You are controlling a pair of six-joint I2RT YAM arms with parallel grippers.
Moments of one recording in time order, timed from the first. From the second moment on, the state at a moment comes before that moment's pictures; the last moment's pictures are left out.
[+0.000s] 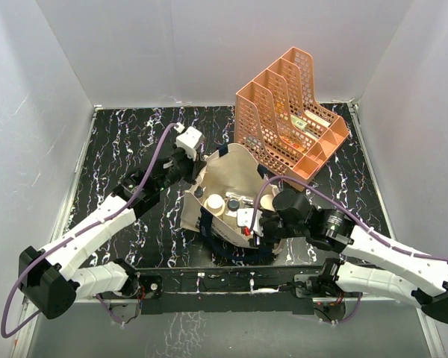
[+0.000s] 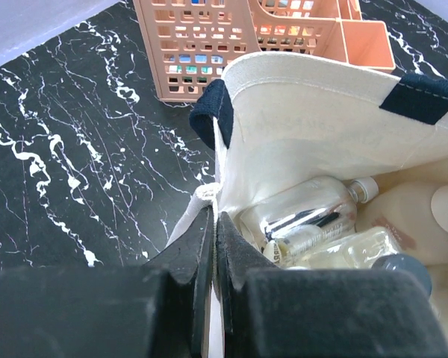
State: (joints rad) left arm -0.65 1.14 0.96 -0.15 0.06 -0.01; right arm 1.02 0.86 0.80 -0.60 -0.28 -0.54
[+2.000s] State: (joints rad) left arm -0.57 1.27 1.21 -0.39 -0.12 0.07; right arm 0.54 1.19 1.16 -0.60 -0.05 -0.36
